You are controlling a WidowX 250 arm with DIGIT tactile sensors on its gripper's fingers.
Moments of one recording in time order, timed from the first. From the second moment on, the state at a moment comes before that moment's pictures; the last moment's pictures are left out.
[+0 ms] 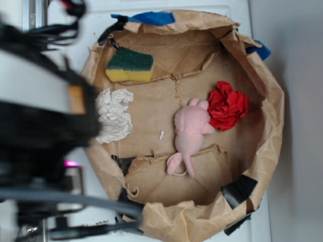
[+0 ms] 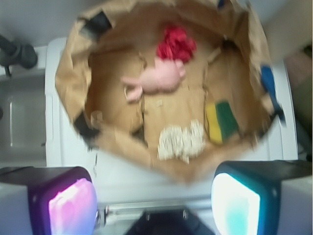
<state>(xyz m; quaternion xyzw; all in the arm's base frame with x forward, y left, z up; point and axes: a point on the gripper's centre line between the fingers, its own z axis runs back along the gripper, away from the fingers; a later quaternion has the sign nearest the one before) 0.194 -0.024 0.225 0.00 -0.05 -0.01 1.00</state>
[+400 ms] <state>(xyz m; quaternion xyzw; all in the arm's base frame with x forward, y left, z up) 0.270 0.005 0.160 -0.02 -0.03 -0.20 0.98</state>
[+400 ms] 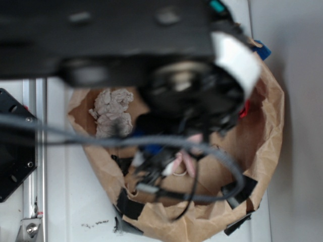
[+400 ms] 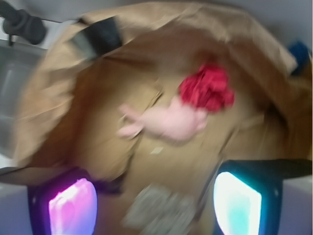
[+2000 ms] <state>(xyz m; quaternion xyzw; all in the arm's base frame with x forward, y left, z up) 0.270 0.039 0.103 -0.01 0.01 -0.28 0.96</state>
